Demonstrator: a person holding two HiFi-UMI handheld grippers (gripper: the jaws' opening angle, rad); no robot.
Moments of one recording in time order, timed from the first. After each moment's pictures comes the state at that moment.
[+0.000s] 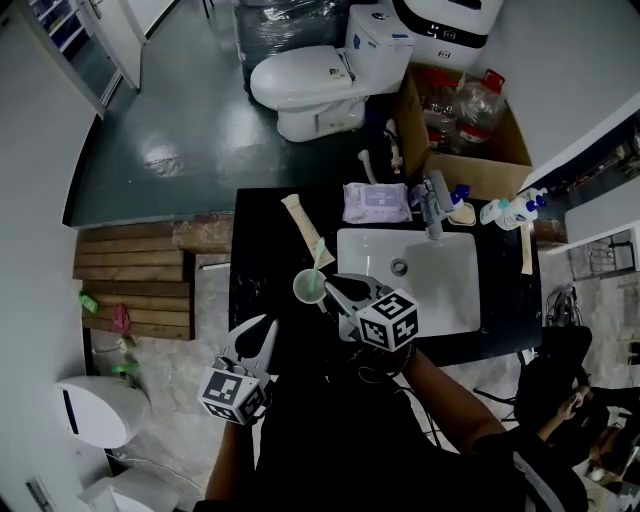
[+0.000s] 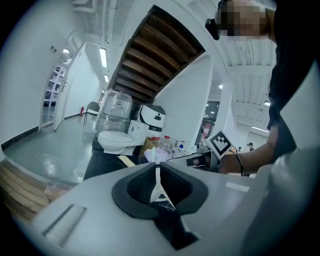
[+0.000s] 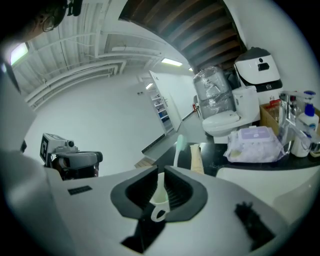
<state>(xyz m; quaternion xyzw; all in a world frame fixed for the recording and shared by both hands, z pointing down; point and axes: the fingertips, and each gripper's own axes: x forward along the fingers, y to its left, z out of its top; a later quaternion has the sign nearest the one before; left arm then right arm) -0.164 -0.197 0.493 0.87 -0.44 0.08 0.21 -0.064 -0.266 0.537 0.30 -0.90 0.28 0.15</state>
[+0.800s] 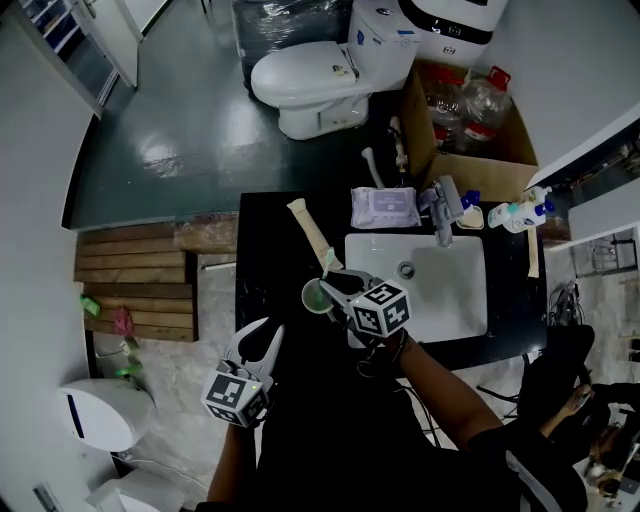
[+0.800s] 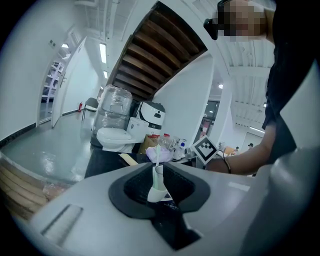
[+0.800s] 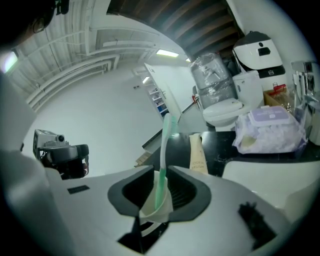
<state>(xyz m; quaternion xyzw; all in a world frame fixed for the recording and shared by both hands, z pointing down) -0.175 -0.214 0.505 0.87 -0.43 0.09 0.22 -0.088 -0.298 0.587 0.28 -0.89 0.31 0.17</state>
